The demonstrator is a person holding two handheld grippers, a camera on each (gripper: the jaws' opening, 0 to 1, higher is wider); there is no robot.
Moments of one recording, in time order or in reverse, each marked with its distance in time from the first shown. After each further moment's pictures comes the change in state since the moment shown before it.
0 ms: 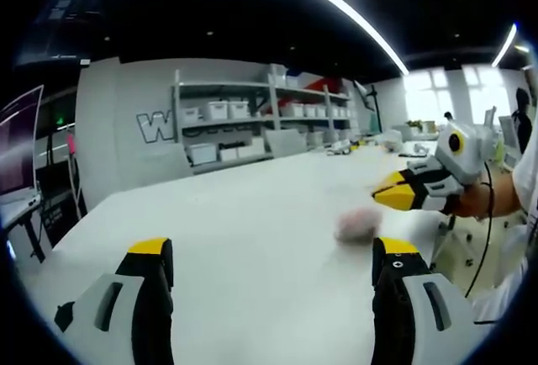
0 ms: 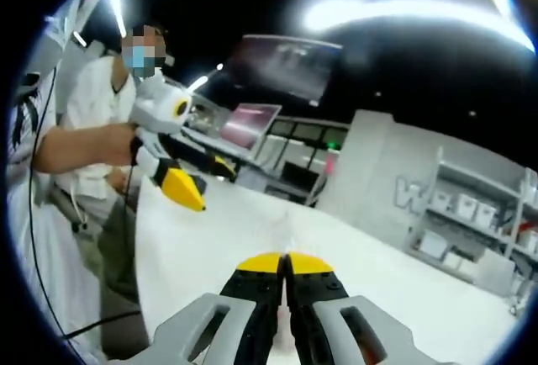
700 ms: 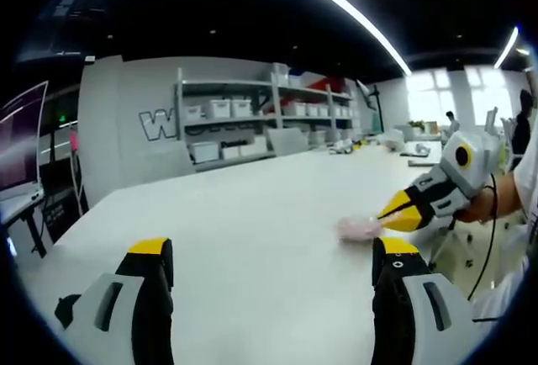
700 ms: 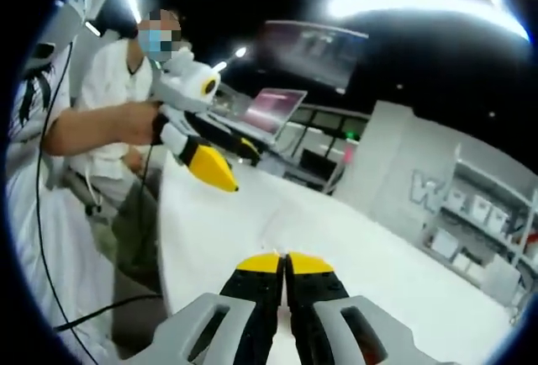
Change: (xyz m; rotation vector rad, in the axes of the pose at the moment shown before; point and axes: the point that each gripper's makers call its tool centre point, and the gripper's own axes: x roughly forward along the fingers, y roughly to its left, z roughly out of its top) left arm -0.002 0.002 -0.004 -0.009 0.005 0.011; right arm 0.001 0.027 -0.017 -0.041 0.075 0.086
